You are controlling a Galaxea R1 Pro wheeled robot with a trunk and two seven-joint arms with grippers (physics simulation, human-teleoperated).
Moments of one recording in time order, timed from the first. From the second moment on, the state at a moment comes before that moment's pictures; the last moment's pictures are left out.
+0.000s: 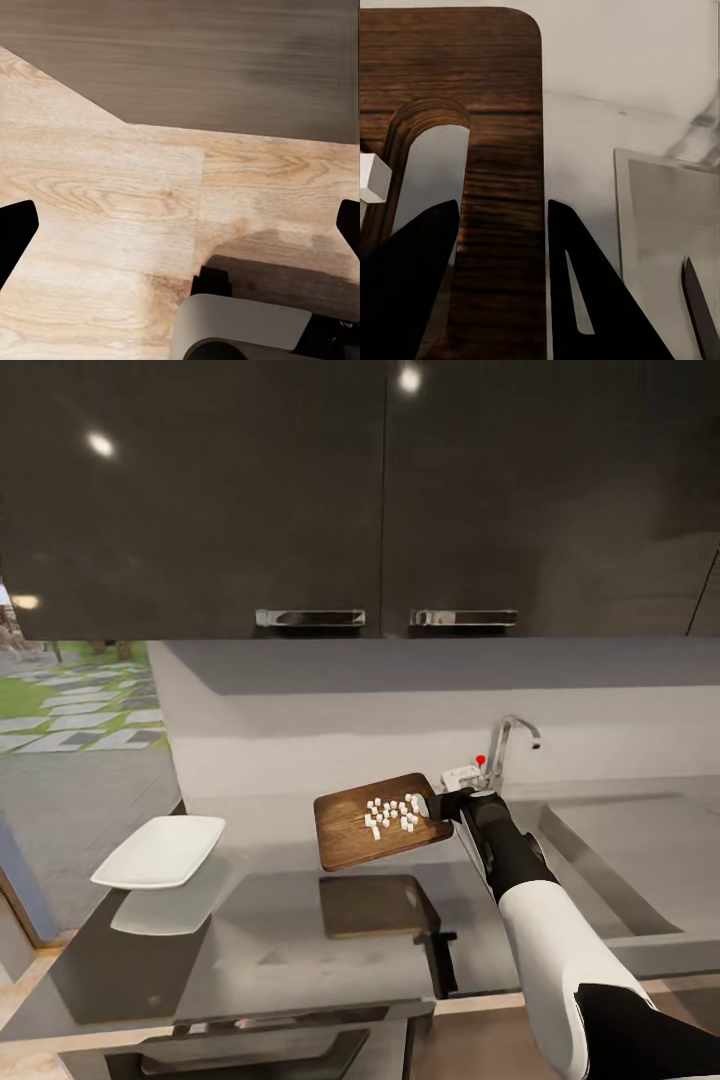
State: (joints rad) left arm -0.38 0.05 -0.11 0.08 0.25 -0.13 0.10; right arm -0.91 0.12 -0.13 -0.79 0.44 0.56 0.24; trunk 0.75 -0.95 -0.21
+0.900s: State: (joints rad) left arm -0.38 0.05 -0.11 0.08 0.25 -0.13 0.10; right arm -0.91 0.12 -0.13 -0.79 0.44 0.56 0.24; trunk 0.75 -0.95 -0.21
